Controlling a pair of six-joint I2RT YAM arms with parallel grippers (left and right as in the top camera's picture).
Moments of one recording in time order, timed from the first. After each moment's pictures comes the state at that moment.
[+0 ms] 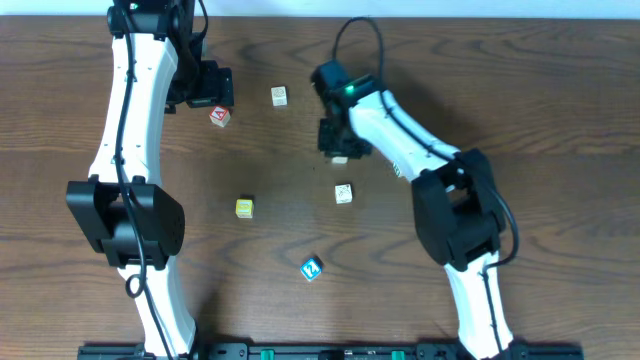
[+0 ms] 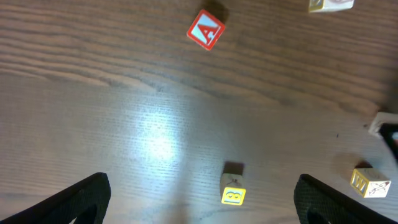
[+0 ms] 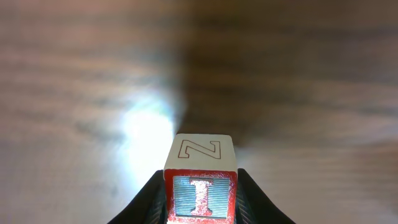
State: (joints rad) left arm -0.05 2.13 2.21 -1.54 0.01 -0.15; right arm 0.54 2.29 1.85 -1.02 0.00 0.58
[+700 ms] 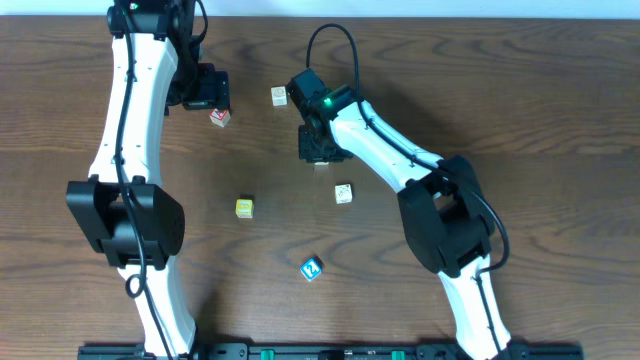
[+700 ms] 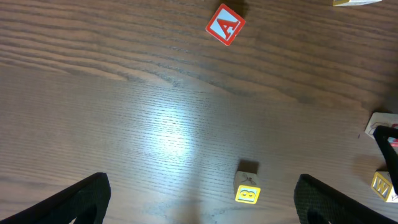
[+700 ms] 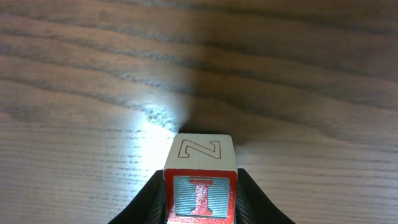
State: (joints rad) left arm -0.05 2.13 2.21 -1.55 -0.04 -0.15; right arm 0.61 2.29 1.85 -0.94 0.04 0.59
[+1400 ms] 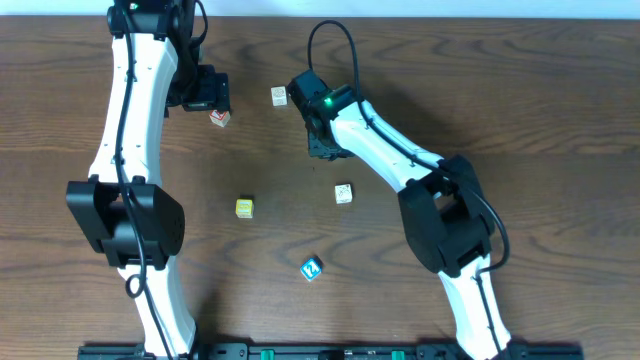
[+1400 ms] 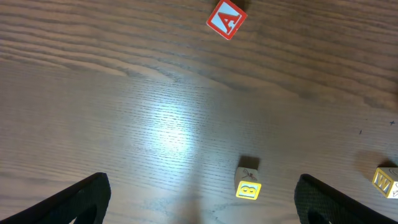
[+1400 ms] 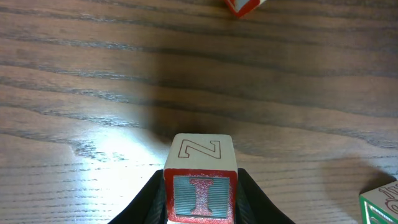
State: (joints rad) left arm -0.05 2.13 2.21 -1.57 -0.04 -0.15; right arm 0.60 2.29 1.85 -0.97 0.23 0.57
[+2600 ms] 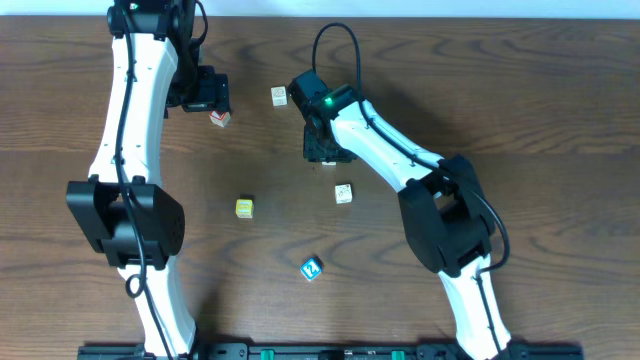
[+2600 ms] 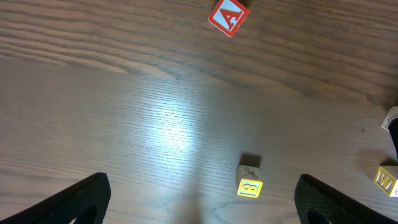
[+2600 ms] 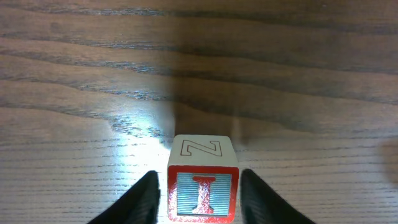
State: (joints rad) left arm -0.05 2.13 2.21 -1.58 -0.04 -0.15; right arm 0.60 2.29 1.85 -0.98 0.10 0.64
